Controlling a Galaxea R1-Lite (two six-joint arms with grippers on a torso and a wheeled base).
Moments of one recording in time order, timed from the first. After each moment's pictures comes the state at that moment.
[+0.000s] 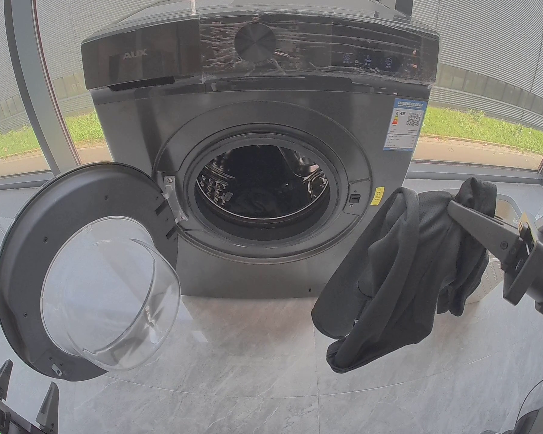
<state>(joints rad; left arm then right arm) 0.00 0.02 -0.02 0.01 0.01 -0.02 0.67 1.17 -0.46 -0.87 0.11 0.22</state>
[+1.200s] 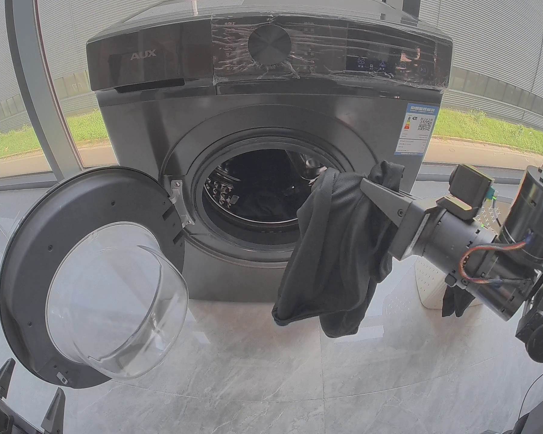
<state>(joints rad) 0.00 0.02 -0.02 -0.01 -0.05 0.06 0.75 1.57 -0.64 -1.05 -0.13 0.24</state>
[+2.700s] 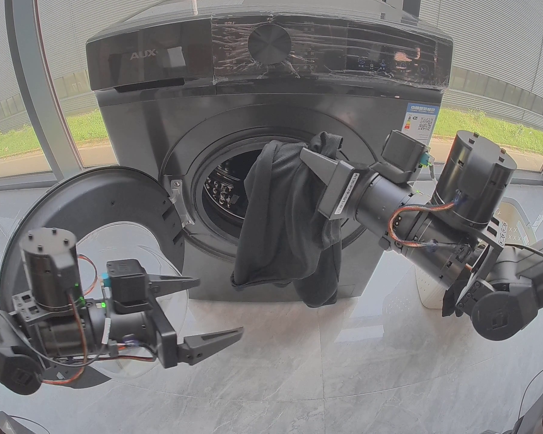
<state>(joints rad) -0.51 1.50 -0.42 -0.77 -0.41 0.08 0.77 1.79 -0.93 -1.05 -0.09 0.31</state>
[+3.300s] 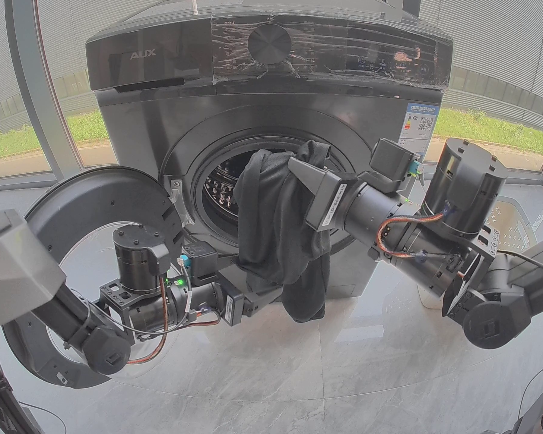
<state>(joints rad) -0.54 1.95 -0.61 -1.11 -0.30 0.08 0.80 1.81 -0.92 -1.07 -0.10 0.32</state>
